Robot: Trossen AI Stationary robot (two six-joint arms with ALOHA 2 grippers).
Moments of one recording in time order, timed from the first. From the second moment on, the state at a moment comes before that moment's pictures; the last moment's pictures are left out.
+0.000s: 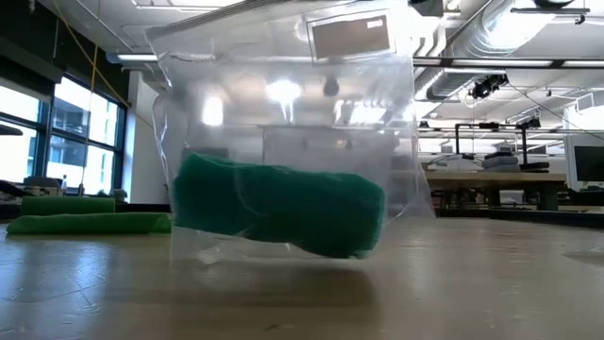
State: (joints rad) left arm -0.58 1.87 1.14 0.34 -0.66 0.21; right arm 0.76 1.78 1.26 -0.37 0.82 0.38
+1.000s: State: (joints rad) left arm -0.60 1.80 1.14 0.09 -0.74 0.14; right arm 0.82 1.82 1.26 -0.31 1.00 0.46
